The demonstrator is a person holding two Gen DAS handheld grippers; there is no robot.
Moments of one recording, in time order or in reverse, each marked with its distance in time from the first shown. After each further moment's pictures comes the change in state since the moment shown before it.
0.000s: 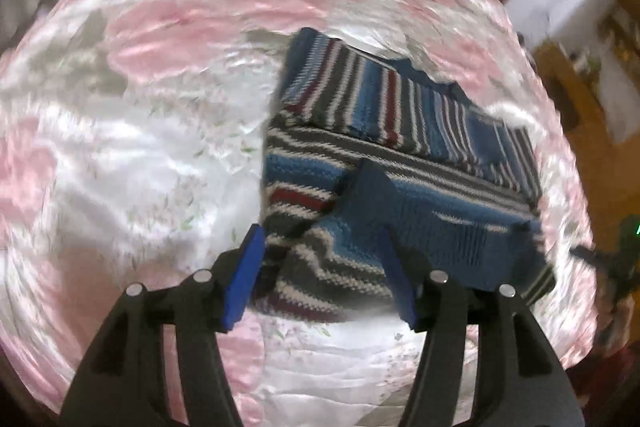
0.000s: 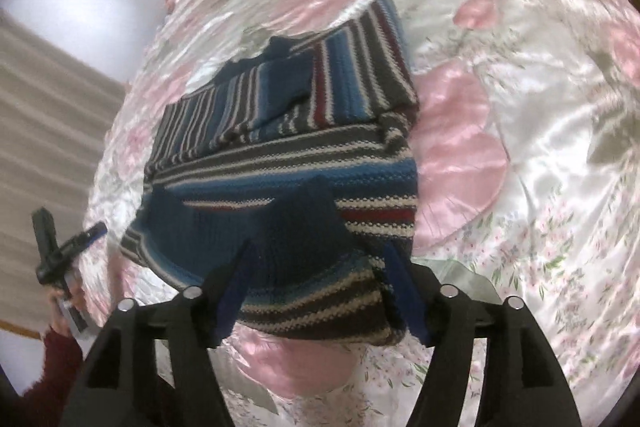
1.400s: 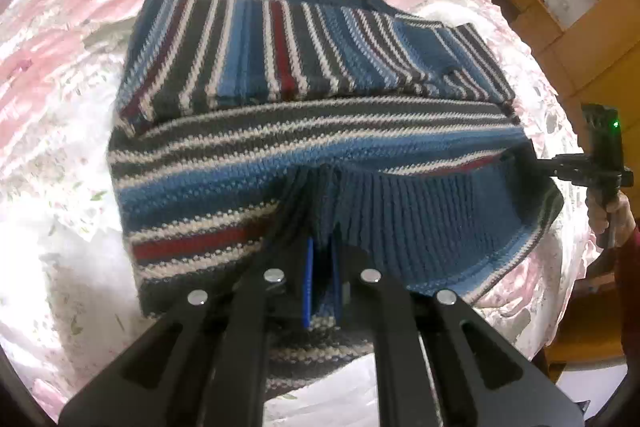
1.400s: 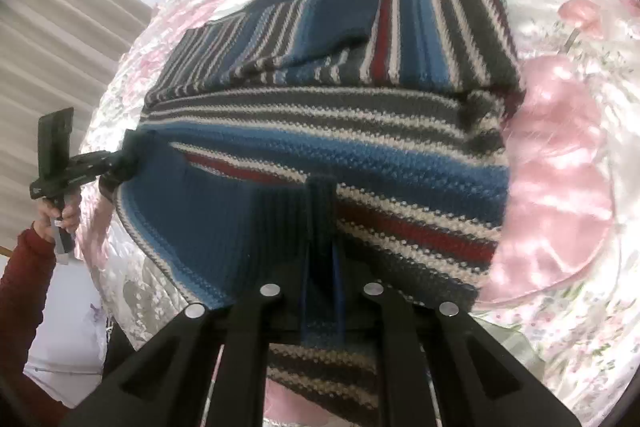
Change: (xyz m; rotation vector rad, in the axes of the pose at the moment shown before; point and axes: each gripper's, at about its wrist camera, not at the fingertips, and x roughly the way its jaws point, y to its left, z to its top) left arm 0.099 -0.046 0.007 0.272 0.199 -0.167; right arm 0.083 0.019 0.005 -0.219 0.156 0.053
